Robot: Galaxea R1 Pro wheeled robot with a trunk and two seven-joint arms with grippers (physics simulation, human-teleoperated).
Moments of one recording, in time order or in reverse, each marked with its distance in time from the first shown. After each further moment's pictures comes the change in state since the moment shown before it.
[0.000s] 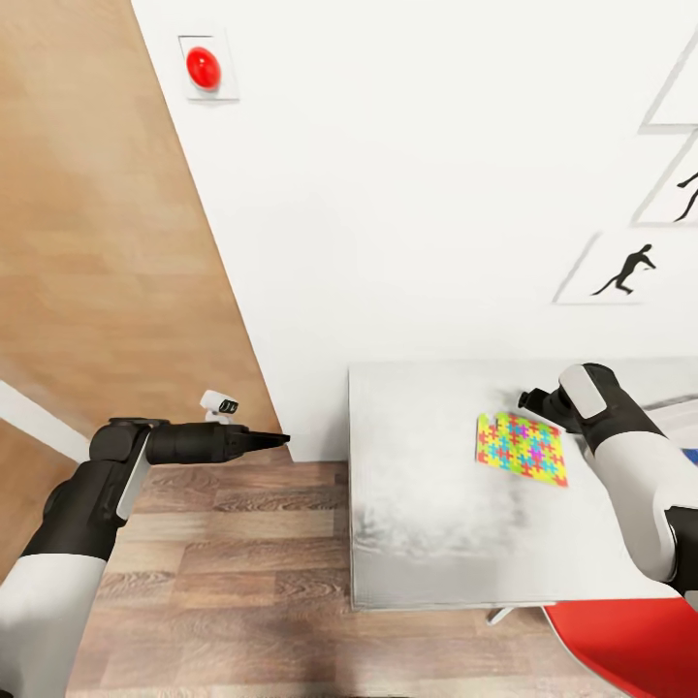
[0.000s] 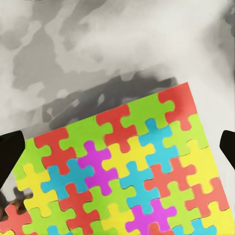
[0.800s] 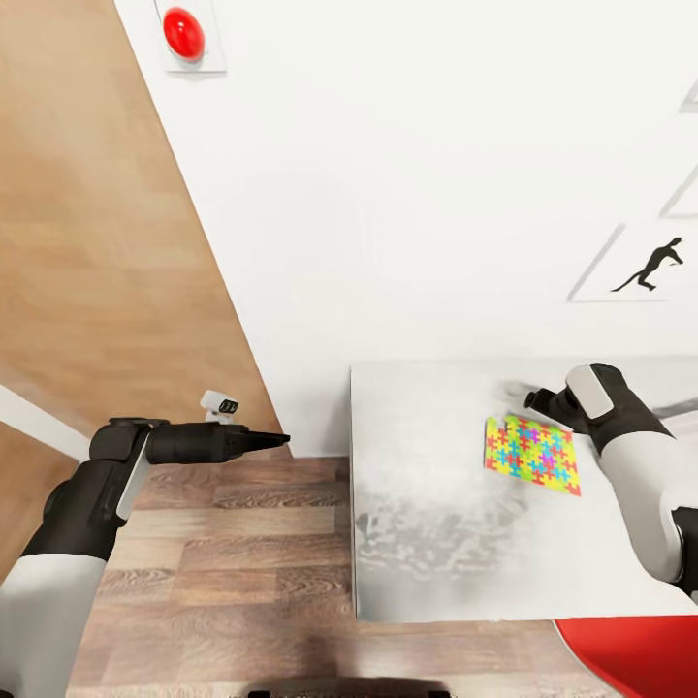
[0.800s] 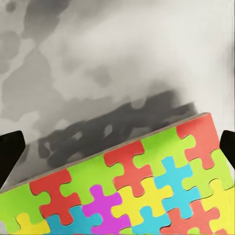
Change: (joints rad) left arm 0.000 0.000 0.000 0.000 0.000 0.000 0.000; right arm 0.000 -0.018 -0.001 0.000 0.001 -0.001 0.000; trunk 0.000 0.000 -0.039
